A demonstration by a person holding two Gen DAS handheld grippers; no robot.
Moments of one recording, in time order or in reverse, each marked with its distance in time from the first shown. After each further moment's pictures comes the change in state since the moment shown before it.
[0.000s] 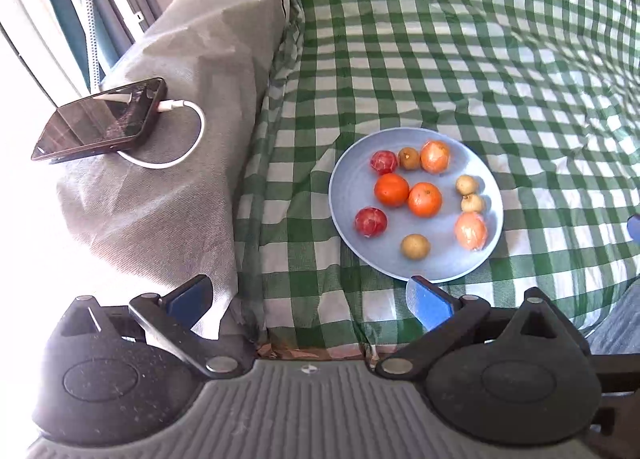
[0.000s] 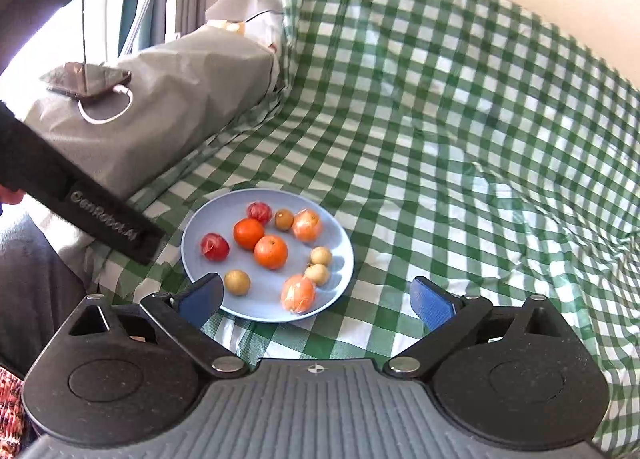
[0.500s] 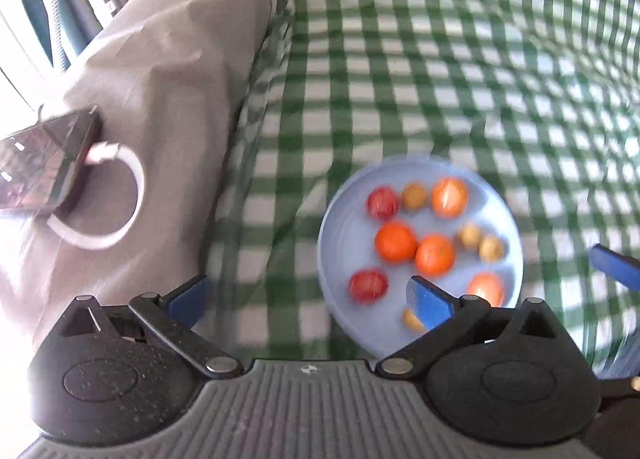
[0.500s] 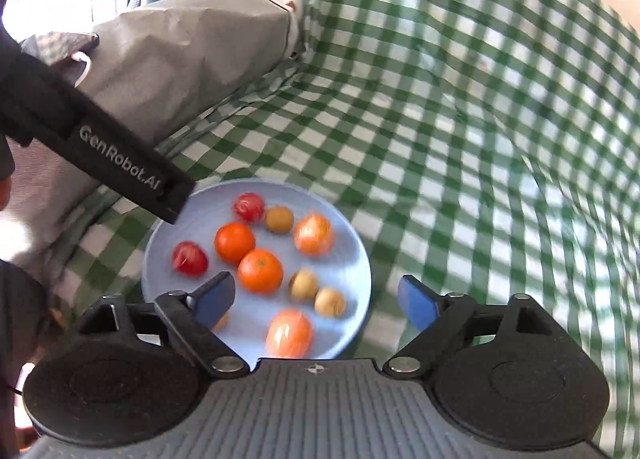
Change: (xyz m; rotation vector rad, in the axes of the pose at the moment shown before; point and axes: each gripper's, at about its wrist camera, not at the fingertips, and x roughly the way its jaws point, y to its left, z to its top) left arm 0.066 -0.006 0.059 -0.003 0.079 -0.030; right arm 0.093 -0.009 0.031 -0.051 0.118 0.091
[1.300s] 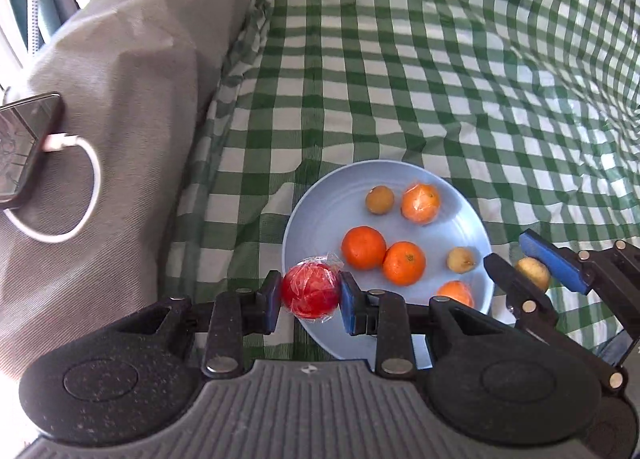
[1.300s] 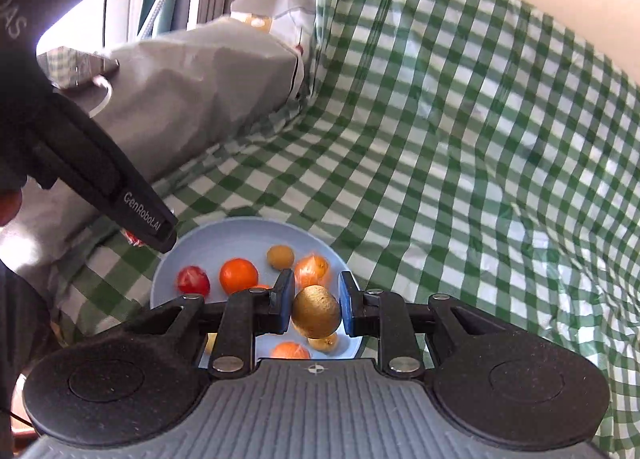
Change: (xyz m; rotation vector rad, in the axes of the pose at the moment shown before) left arm 0.024 -0.001 0.013 -0.040 -0.012 -0.117; right arm -0.008 0.009 0.007 -0.078 -0.120 -0.031
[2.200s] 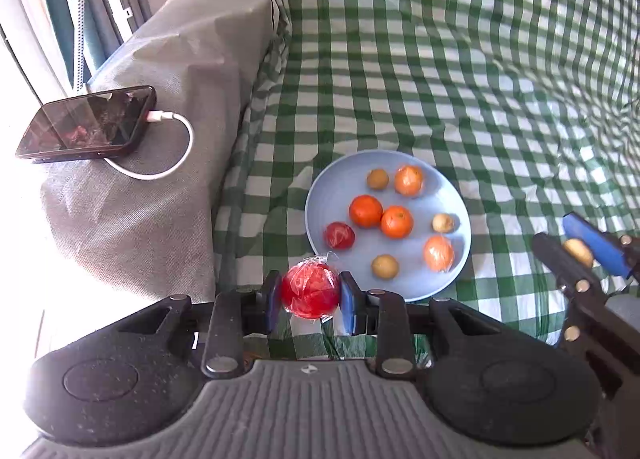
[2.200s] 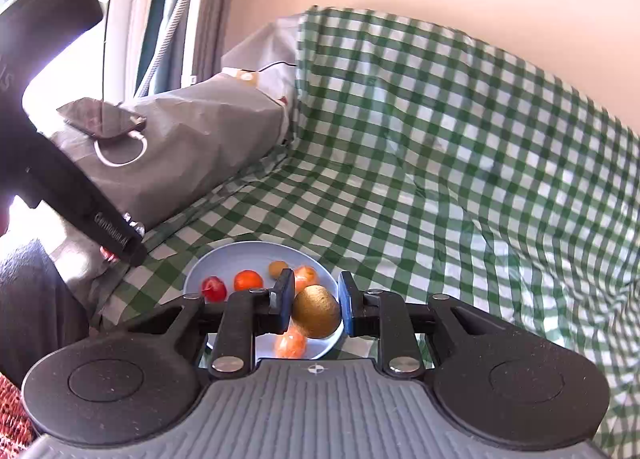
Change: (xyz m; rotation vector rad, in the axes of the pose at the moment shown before) left arm -0.096 0.008 -0.059 -0.005 -0.092 0.031; right arm -0.106 0.006 -0.011 0.043 -0.133 -0.050
